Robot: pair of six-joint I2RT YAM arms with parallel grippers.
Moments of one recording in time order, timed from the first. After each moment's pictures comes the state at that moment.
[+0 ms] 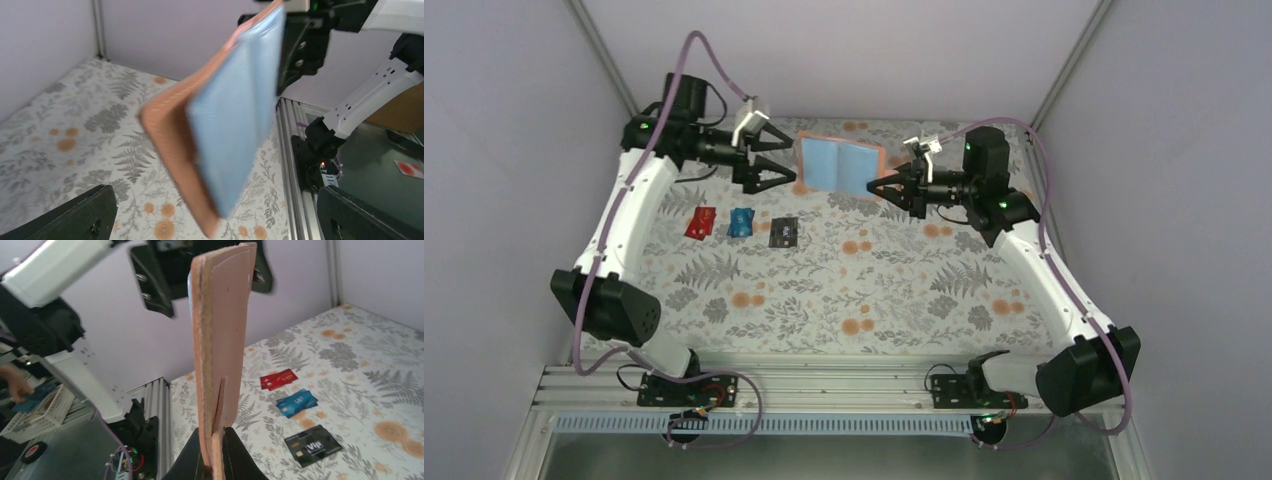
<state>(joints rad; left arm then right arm) -0.15 1.58 1.80 -1.08 1.21 0.61 0.32 1.27 1.21 -0.28 -1.09 0.06</state>
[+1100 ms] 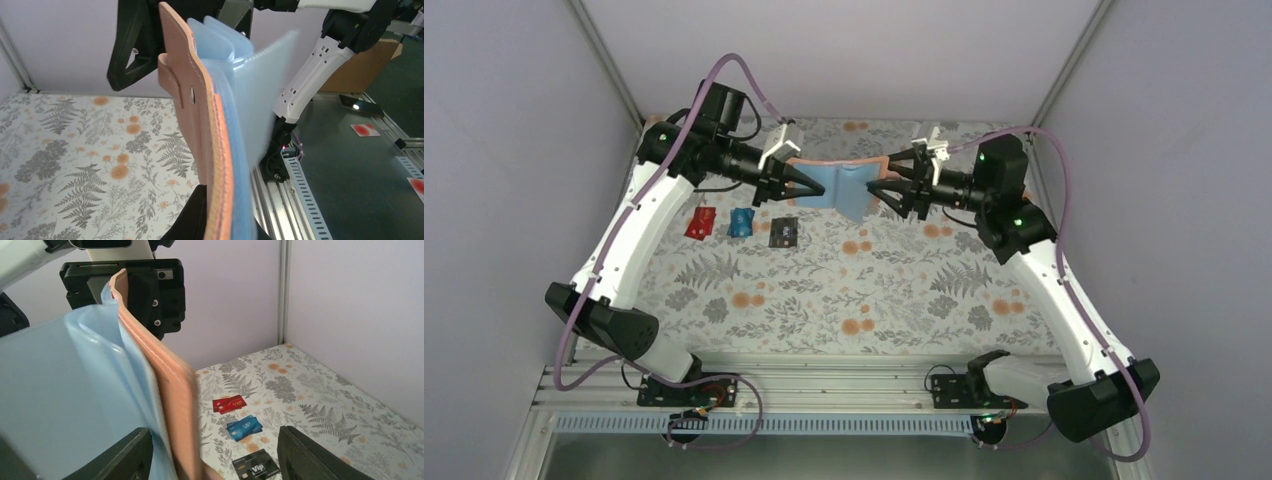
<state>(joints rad) -0.40 1.54 1.85 -1.15 1.18 0.67 0.37 1.14 1.23 -0.28 -0.88 -0.03</state>
